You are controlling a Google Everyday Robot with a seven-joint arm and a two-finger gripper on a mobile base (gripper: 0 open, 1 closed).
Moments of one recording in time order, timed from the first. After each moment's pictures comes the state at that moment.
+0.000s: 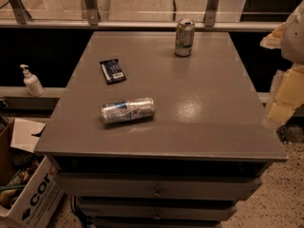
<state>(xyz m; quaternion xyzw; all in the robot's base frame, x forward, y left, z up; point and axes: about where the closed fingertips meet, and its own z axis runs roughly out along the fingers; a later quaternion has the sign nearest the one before) 0.438 -0.217 0.976 -0.60 0.78 -0.03 0.16</state>
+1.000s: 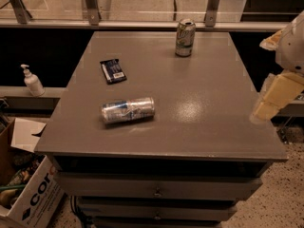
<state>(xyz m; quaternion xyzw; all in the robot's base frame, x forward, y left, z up) 0.466 -0.225 0.956 -0.57 0.79 -0.04 0.22</state>
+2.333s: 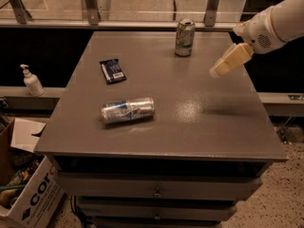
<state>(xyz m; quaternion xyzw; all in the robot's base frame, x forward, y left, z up) 0.630 -0.210 0.925 -0.48 0.79 0.09 0.37</state>
